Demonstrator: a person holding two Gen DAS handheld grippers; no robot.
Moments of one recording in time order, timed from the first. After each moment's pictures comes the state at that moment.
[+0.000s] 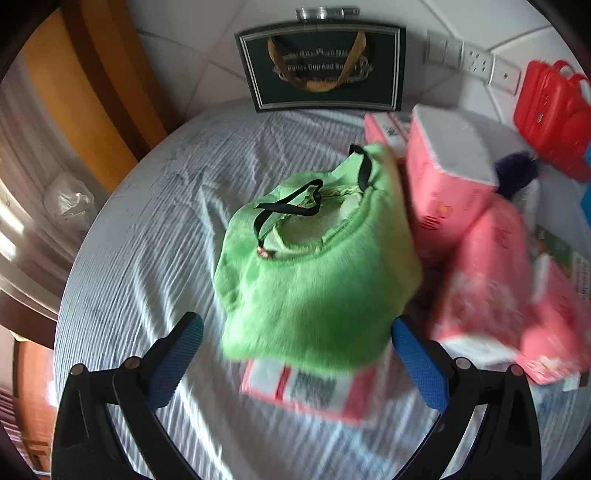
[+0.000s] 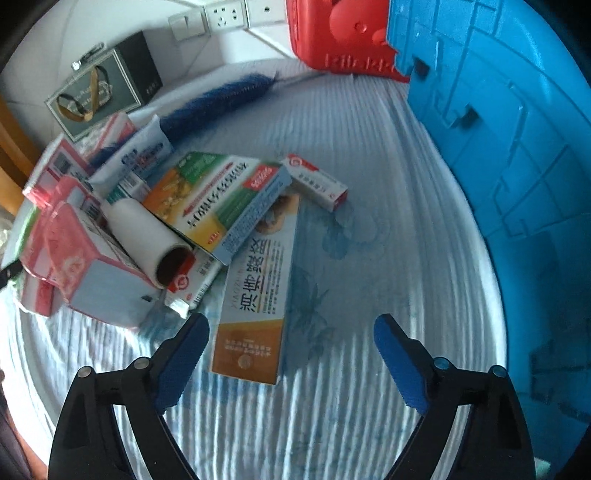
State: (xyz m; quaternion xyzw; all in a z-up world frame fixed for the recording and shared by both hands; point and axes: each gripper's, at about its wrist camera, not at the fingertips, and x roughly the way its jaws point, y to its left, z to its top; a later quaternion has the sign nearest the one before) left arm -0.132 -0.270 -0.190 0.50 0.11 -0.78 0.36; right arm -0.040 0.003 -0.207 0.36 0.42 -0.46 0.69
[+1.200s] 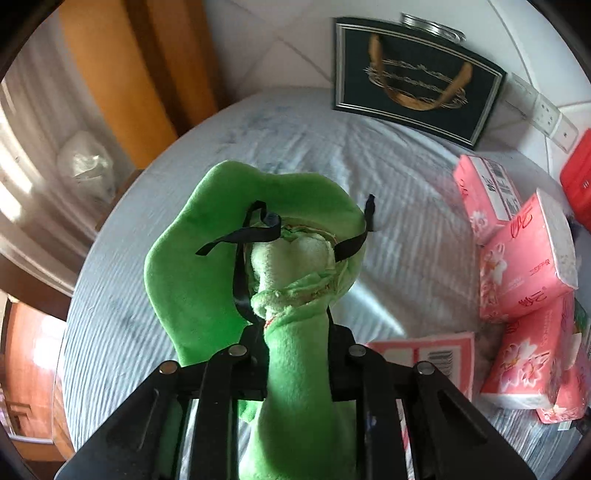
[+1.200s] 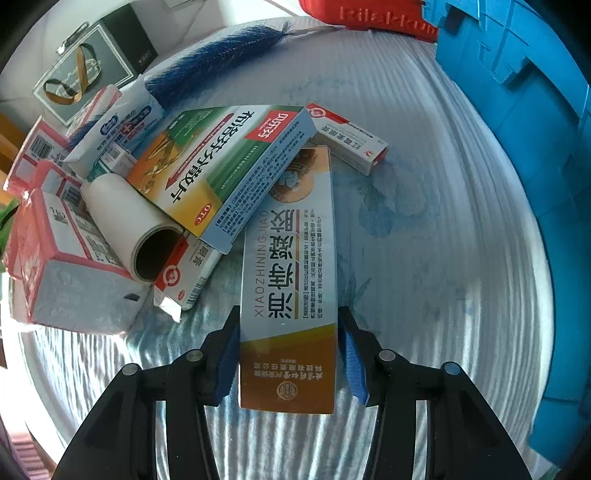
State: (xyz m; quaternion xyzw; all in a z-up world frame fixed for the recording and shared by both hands) left arm -0.076 -0.362 -0.184 0.48 0.19 -0.75 0.41; right arm -0.016 -0.022 -0.246 0.34 0.50 -0.32 0.73
